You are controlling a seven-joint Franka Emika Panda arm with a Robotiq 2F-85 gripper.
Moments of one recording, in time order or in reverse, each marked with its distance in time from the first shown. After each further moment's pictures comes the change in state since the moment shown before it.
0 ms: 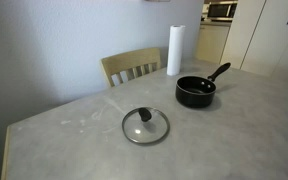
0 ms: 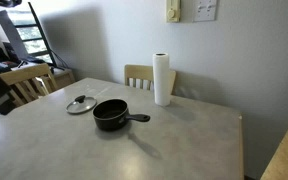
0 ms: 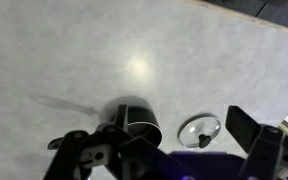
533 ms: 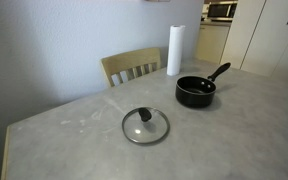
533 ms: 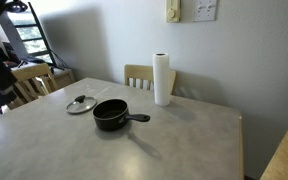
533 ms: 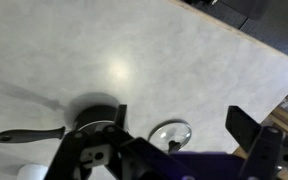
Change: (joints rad) arm 0.093 0.030 0.052 0.000 0.075 -0.021 -0.052
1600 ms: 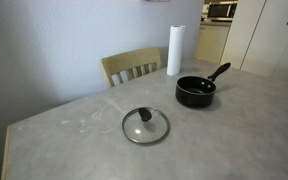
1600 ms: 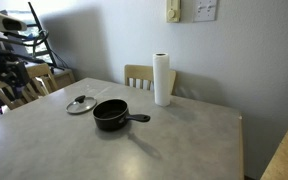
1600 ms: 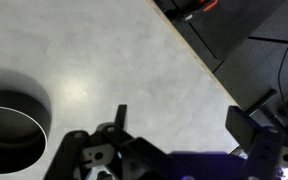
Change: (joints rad) arm 0.194 0.263 0.163 0.069 0.126 0.005 -0.156
